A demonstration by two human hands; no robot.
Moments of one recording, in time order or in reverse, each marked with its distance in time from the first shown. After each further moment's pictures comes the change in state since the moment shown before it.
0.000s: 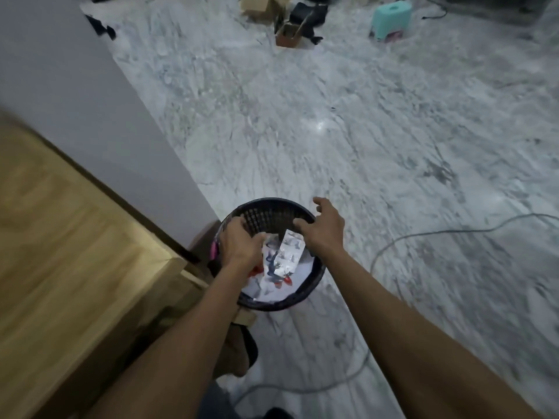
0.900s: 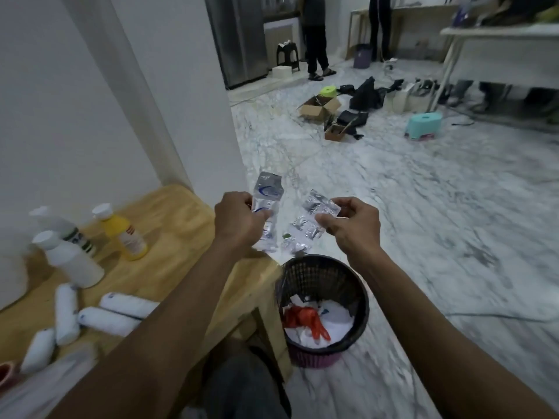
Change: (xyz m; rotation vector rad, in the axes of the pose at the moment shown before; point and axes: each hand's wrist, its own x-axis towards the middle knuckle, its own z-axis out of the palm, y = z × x) left_hand -0.062 0.053 -0.217 -0.127 0.294 0.313; right_hand -0.103 -0.155 -0.042 0.406 0.020 -0.257
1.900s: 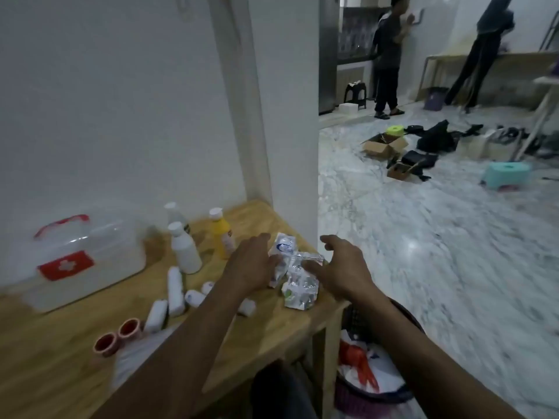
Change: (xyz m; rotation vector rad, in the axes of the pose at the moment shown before) left_hand -0.022 -0.091 -0.098 0.446 -0.152 0.088; right_hand -0.077 -0.037 0.105 -0.599 -0.434 -0.331
